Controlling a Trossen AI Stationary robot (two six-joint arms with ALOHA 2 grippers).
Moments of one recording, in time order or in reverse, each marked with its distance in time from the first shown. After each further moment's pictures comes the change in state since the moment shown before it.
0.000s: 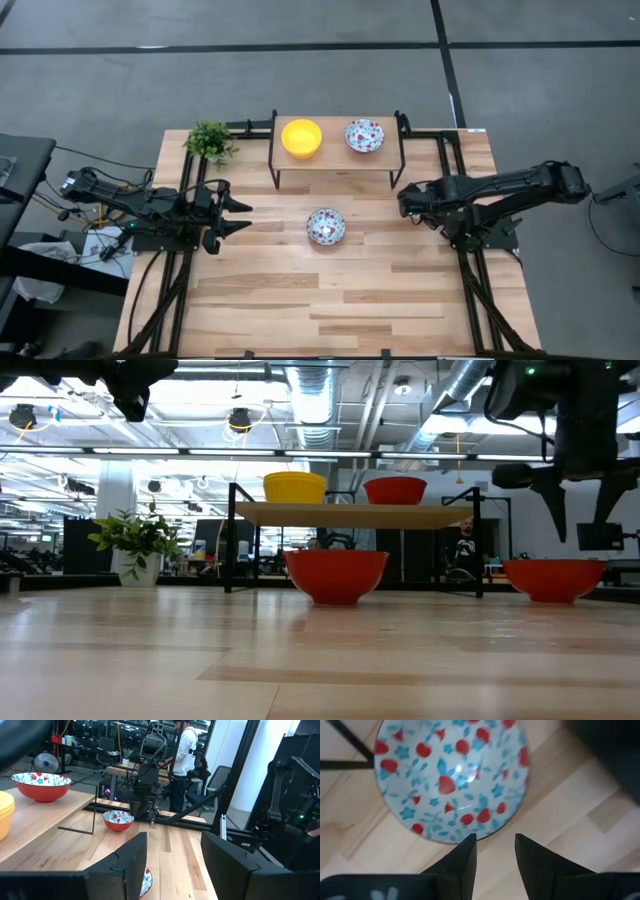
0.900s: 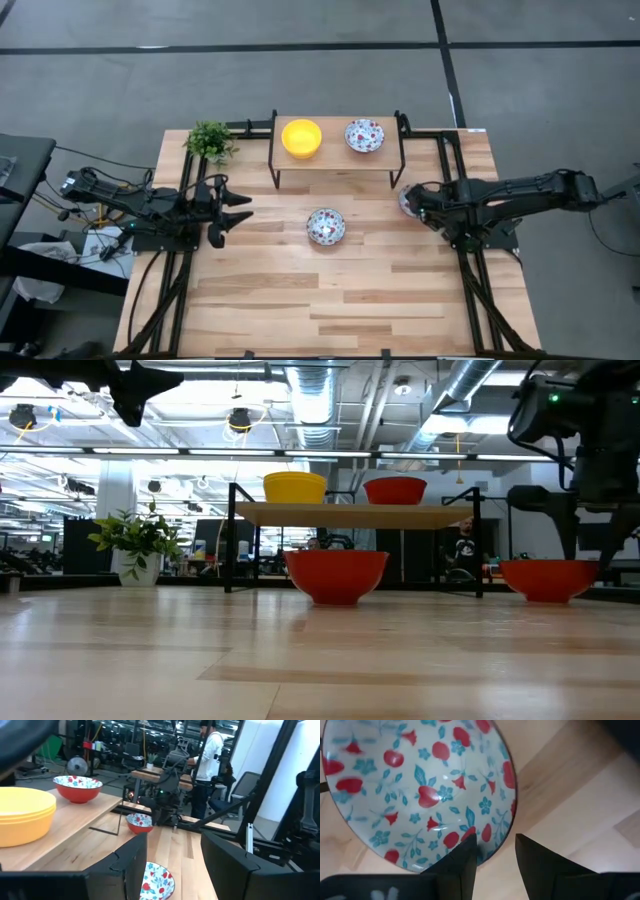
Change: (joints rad) left arm 0.000 0.000 0.000 0.000 -0.137 -0.001; right arm -0.078 -0.198 -0.237 0.195 -0.037 -0.010
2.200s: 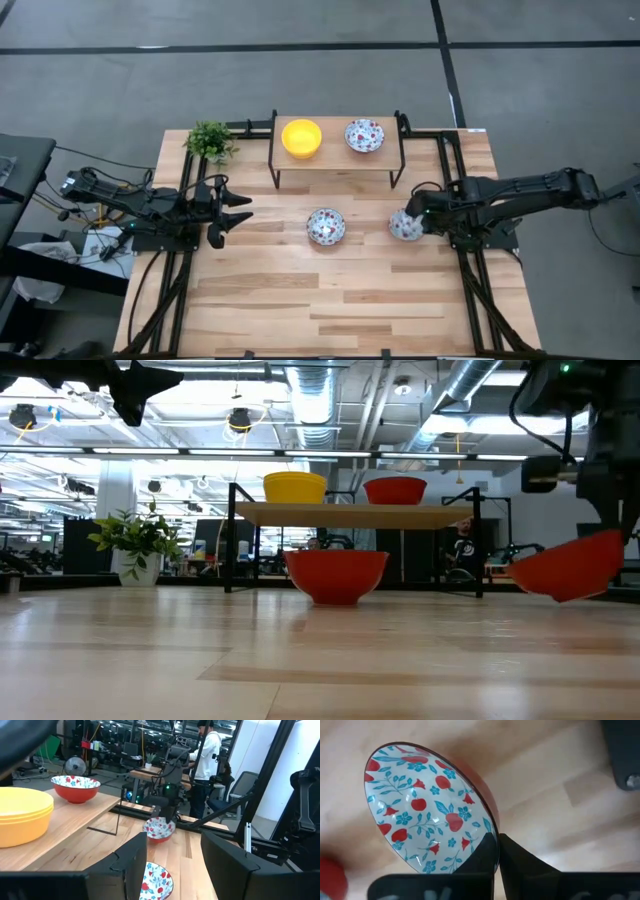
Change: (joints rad) left arm 0.000 0.000 0.000 0.000 0.009 0.000; right arm 0.055 -0.045 0.082 -0.102 -0.228 -0.221
